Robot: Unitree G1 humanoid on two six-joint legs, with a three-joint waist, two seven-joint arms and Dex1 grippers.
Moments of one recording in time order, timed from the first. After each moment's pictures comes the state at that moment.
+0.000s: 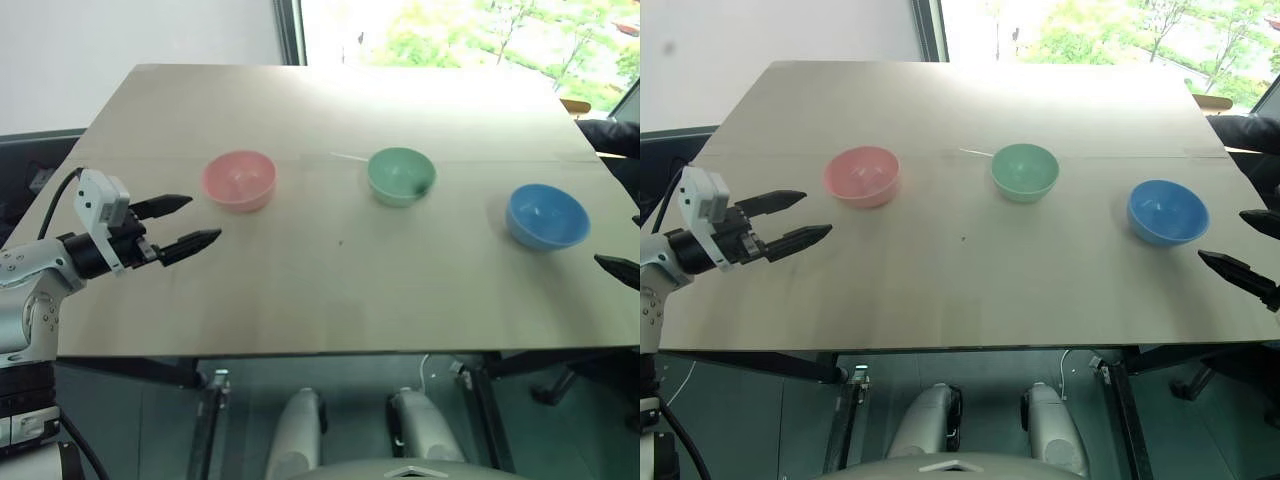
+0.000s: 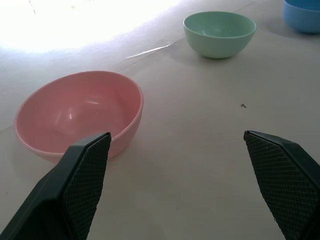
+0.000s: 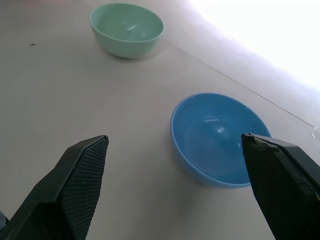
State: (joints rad) left arm -0.23 0.92 0.38 0.09 -0.55 0.35 -1.13; right arm 0.18 -0.99 -0.77 -0.22 0.60 0.47 1.08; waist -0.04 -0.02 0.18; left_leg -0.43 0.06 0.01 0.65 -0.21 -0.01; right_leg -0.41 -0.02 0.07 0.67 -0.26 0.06
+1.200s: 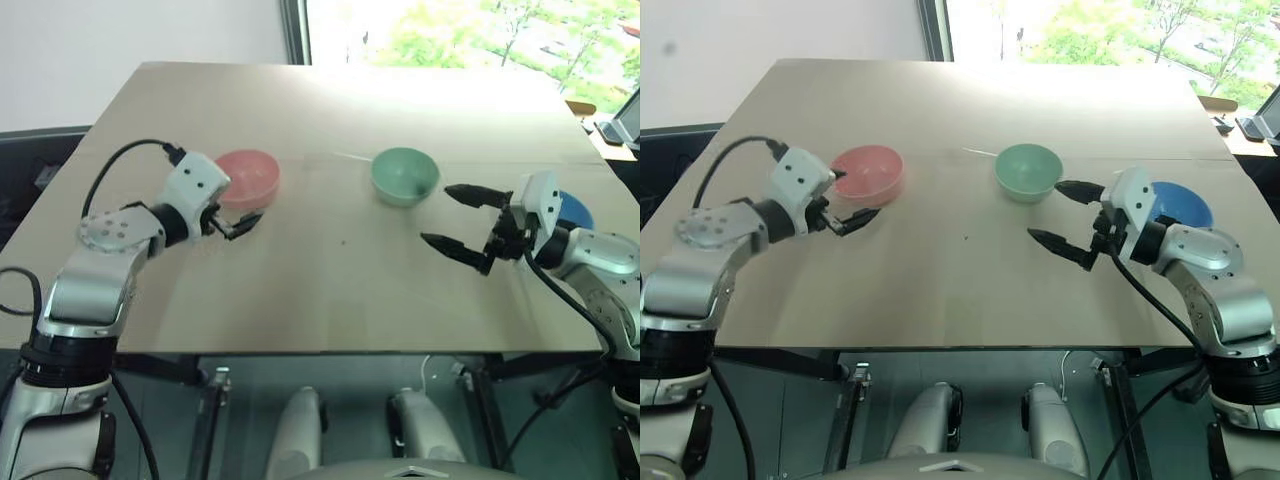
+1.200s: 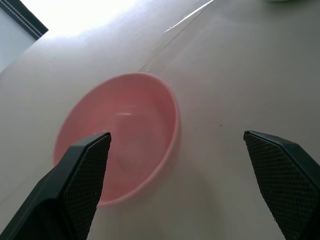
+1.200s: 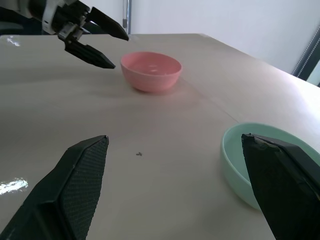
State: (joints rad) left arm -0.47 0.89 0.02 -0.14 -0.15 0.55 -0.70; right arm -0.34 -0.63 -0.07 -0.33 0.52 0.40 0.90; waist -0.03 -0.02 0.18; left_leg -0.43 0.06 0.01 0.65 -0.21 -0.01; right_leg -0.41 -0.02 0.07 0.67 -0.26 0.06
